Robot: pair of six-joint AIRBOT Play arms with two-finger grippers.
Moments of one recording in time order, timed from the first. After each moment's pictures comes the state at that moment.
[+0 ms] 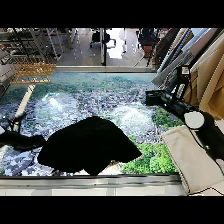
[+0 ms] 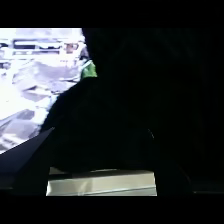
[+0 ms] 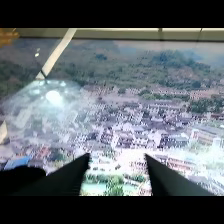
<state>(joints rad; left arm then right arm) 0.32 -1.13 0.87 1.21 -1.26 -1.29 0.16 -1.01 1.07 -1.09 0.52 1.28</state>
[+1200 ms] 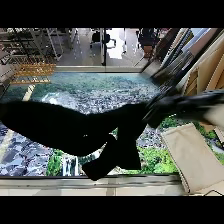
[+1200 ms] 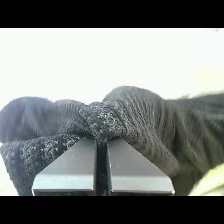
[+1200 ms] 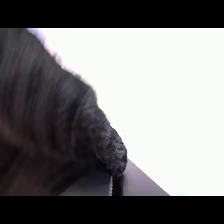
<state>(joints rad) 0.68 -0.83 1.35 0.49 -1.51 -1.12 0.52 -0.98 1.64 -1.58 1.31 1.20</state>
